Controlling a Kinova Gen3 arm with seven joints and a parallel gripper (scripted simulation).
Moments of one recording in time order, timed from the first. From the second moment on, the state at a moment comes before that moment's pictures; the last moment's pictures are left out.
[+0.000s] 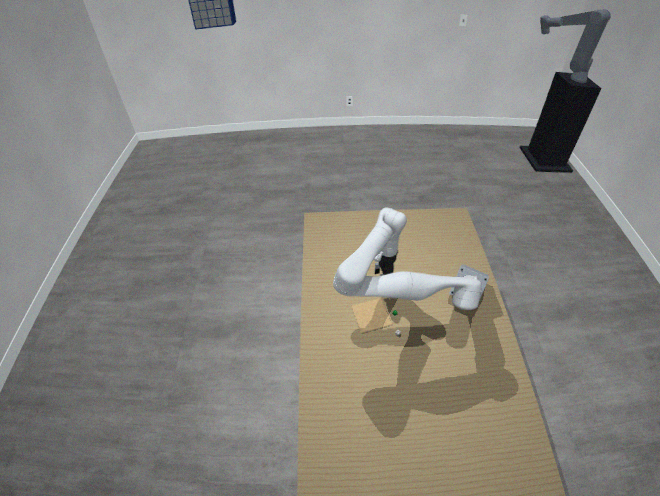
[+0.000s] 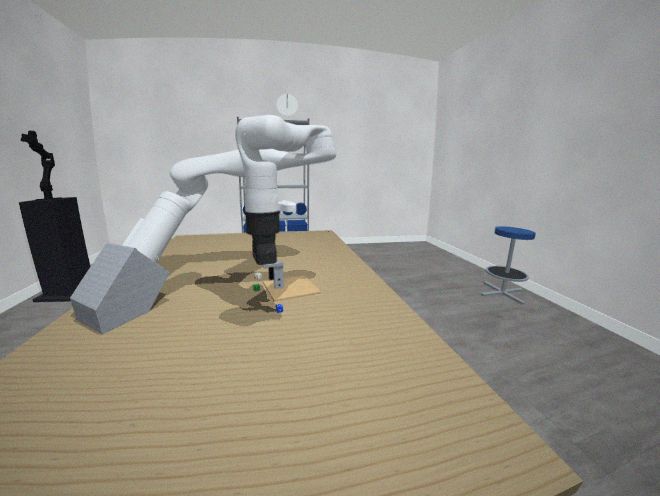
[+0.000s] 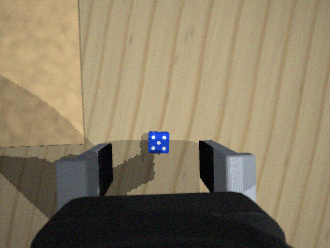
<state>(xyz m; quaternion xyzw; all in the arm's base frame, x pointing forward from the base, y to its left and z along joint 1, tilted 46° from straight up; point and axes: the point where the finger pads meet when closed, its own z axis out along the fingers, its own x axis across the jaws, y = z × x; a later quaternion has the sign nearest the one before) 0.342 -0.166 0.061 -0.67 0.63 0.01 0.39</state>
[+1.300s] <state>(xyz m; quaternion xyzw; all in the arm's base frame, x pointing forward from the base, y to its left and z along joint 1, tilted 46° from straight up) 0.342 -0.166 0.058 -0.65 0.65 0.02 0.39</state>
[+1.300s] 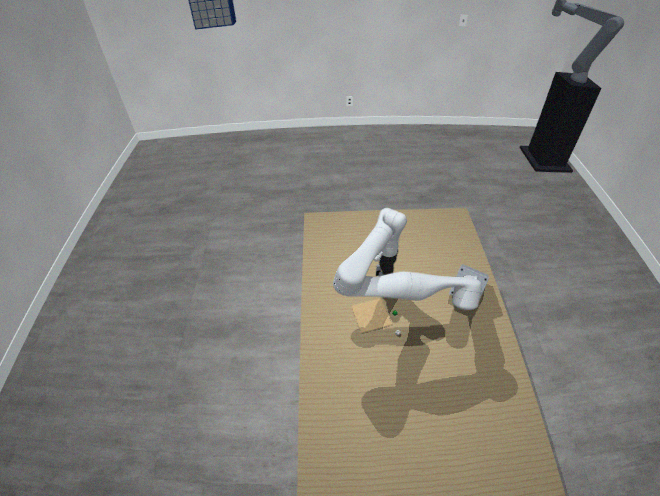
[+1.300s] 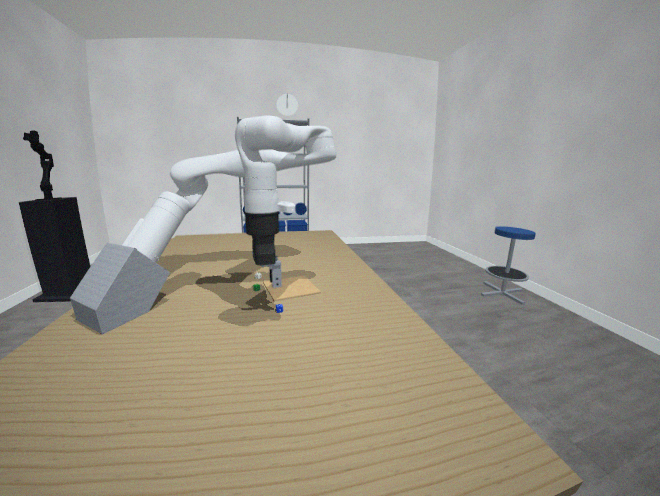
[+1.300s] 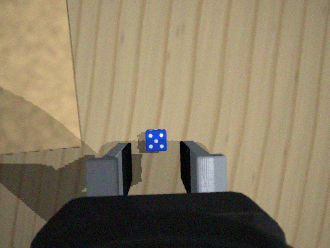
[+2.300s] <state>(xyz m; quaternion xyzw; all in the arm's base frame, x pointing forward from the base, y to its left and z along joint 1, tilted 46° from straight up) 0.343 -0.165 0.057 -0.65 0.65 0.02 0.39</state>
